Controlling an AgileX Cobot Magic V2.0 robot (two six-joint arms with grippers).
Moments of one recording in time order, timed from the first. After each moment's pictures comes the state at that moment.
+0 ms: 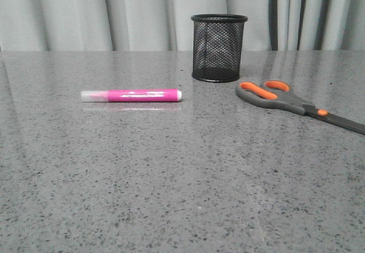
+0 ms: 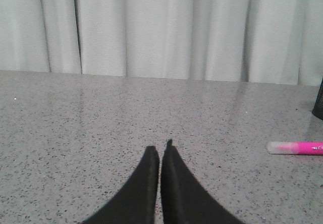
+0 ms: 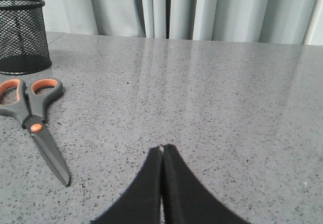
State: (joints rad) left arm -0.10 0.00 0.00 -0.07 0.06 0.05; right arm -0.01 -0.01 0.01 -0.02 0.17 -0.05
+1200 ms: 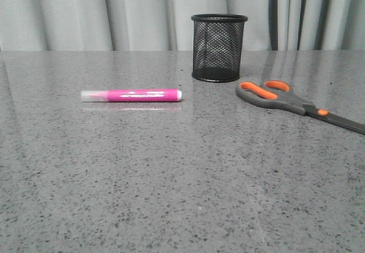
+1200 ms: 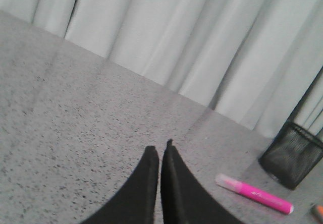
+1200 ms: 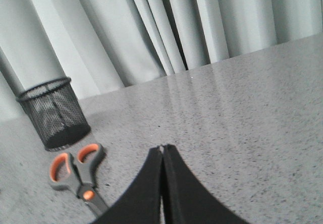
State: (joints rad) left arm -0.10 0.00 0.00 -0.52 0.05 0.05; right arm -0.01 -0.01 0.01 0.35 0.04 -0.05
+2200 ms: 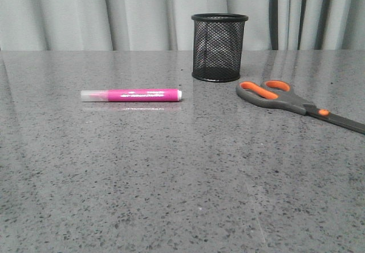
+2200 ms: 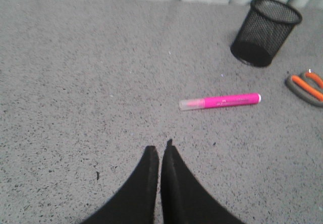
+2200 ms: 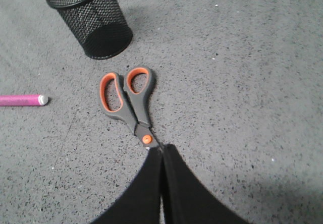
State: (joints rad) left arm -0.10 0.54 -0.63 -0.40 0.68 0.30; right arm -0.01 0.66 -0.60 0.49 0.61 -0.31
